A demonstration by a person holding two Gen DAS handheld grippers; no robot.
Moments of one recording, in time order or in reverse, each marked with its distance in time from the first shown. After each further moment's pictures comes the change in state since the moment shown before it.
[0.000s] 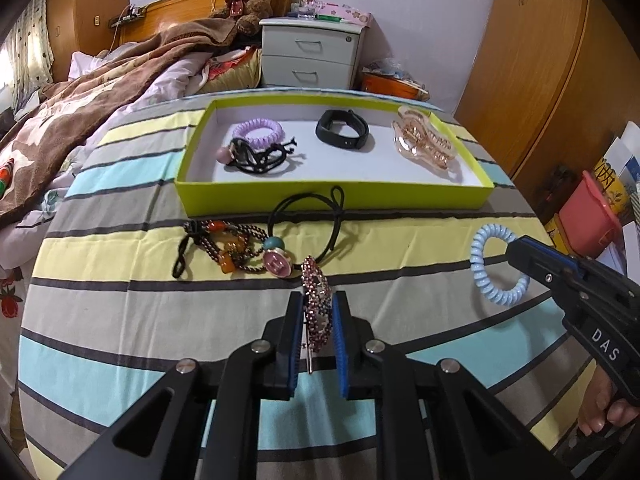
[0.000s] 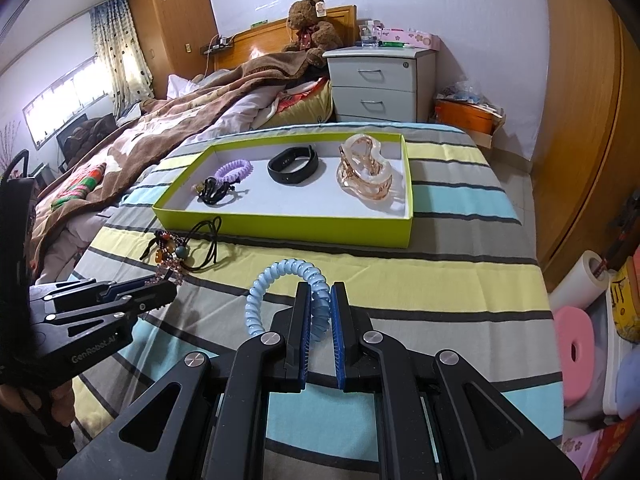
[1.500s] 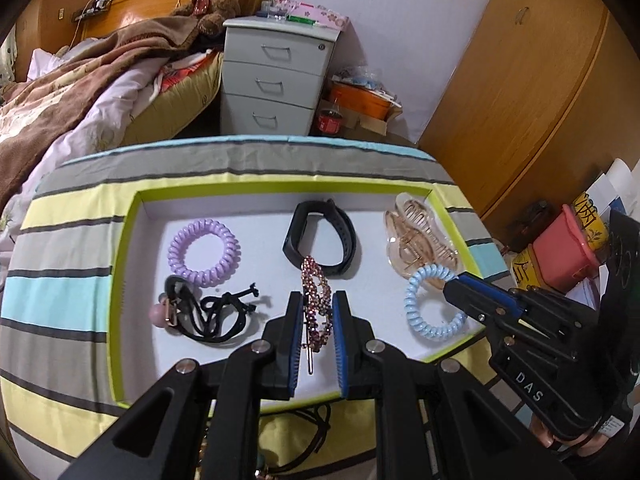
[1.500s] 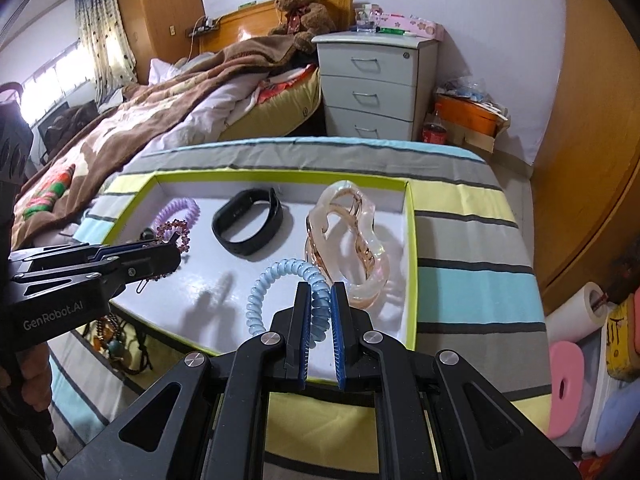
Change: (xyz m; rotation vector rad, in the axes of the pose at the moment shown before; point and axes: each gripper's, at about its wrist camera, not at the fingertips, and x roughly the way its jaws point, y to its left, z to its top) left arm 0.064 0.006 0.113 0.000 0.030 -0.170; right arm 0.088 -0.021 0.083 -0.026 0.081 -0.050
